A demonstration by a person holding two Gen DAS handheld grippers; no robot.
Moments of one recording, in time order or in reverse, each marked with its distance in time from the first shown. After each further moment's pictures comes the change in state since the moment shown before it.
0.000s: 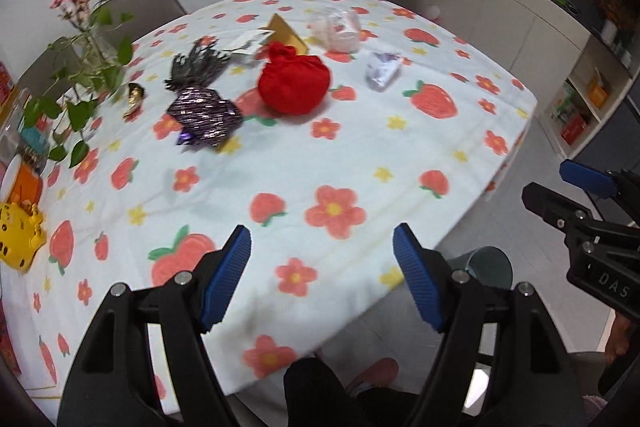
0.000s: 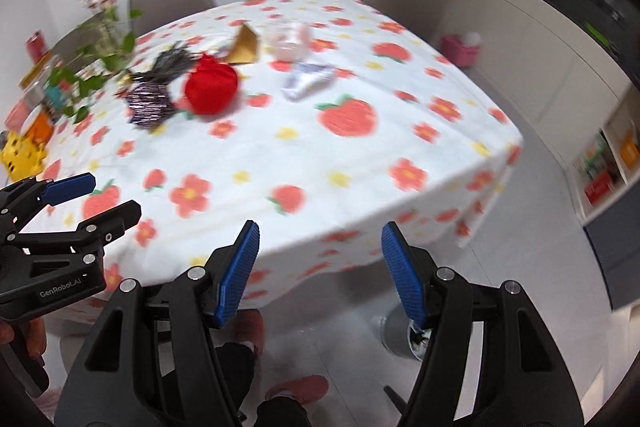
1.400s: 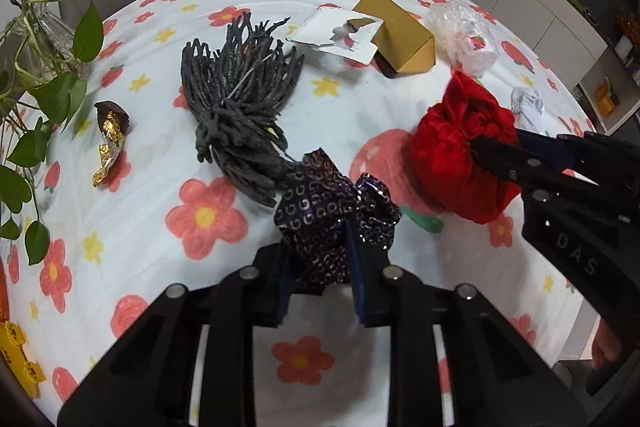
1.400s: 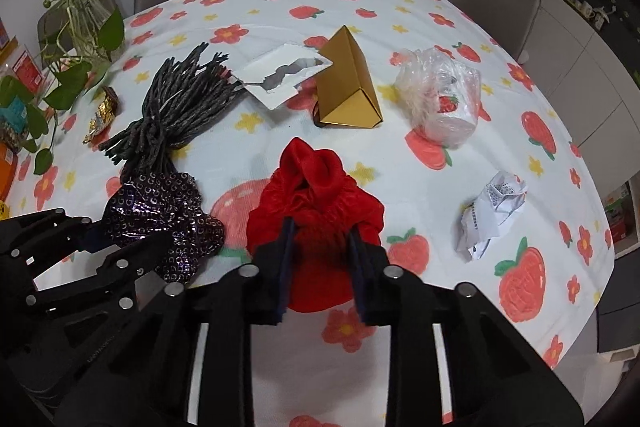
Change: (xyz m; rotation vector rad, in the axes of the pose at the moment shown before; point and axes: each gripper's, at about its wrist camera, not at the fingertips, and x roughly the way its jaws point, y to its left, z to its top) left arm 0.151 0.140 0.107 0.013 0.115 -0.096; right arm 0.183 0.130 0.155 -0.081 0.101 -0.014
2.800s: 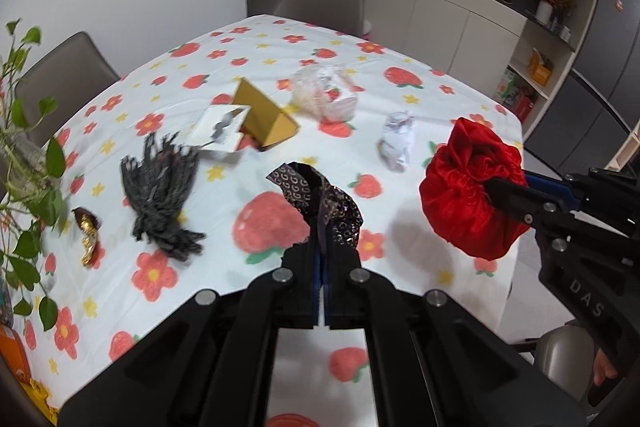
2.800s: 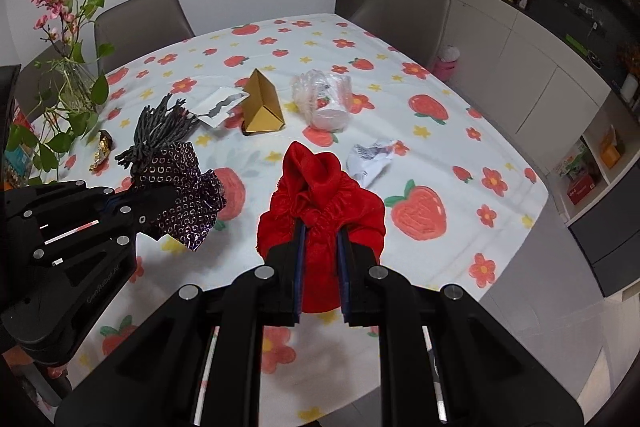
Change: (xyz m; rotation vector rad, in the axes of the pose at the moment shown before) left arm -0.075 -0.088 -0.004 0.259 -0.196 -0.147; right arm -0.120 -0.055 -0.075 0.228 -0.132 -0.170
